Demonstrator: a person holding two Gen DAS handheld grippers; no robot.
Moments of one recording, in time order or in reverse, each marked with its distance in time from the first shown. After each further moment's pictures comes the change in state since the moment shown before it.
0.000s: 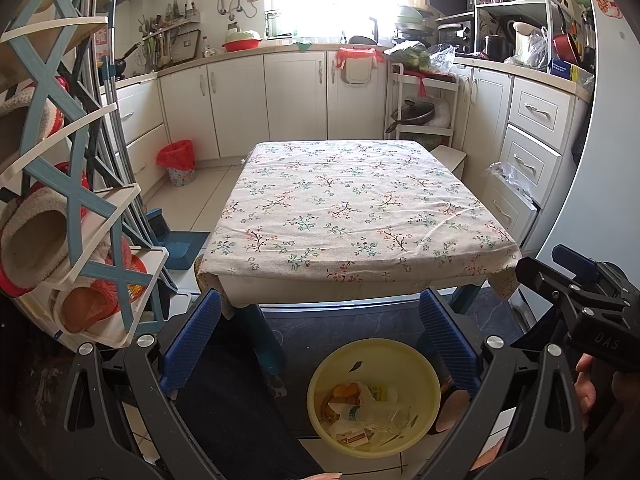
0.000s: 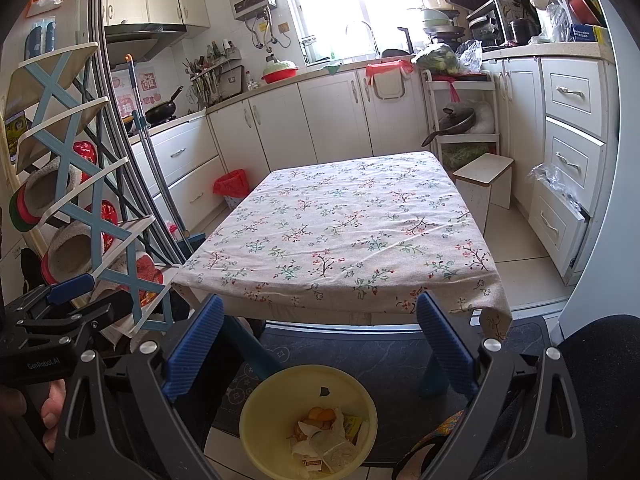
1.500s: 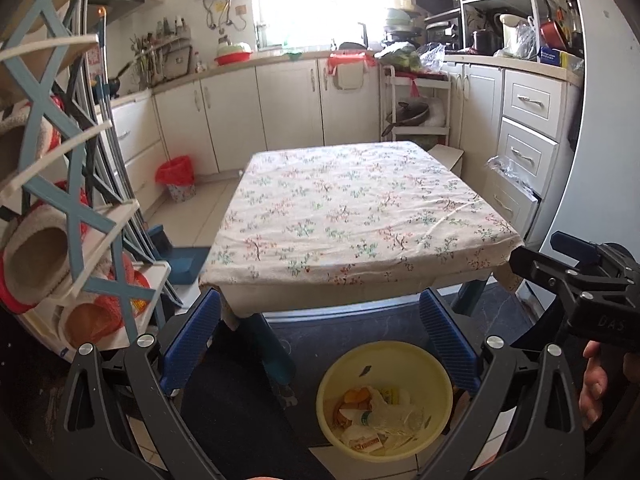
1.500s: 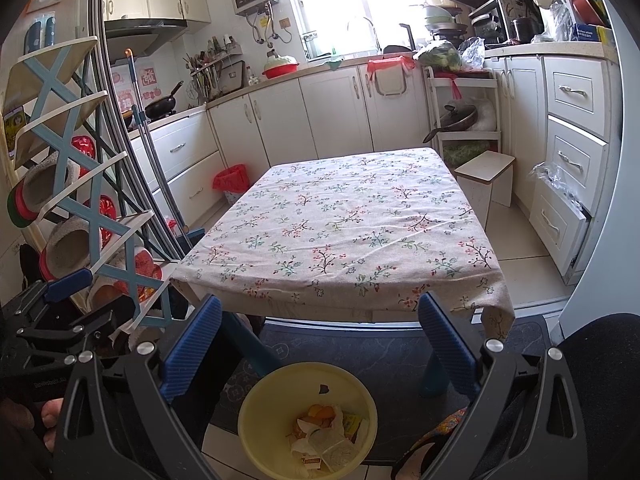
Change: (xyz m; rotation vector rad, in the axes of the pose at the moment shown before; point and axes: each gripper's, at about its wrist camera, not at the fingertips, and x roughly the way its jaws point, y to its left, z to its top) left arm 0.007 -0.003 -0.005 0.057 -0.013 0.004; right arm 0.007 0.002 -0.003 -0.010 0.022 0.005
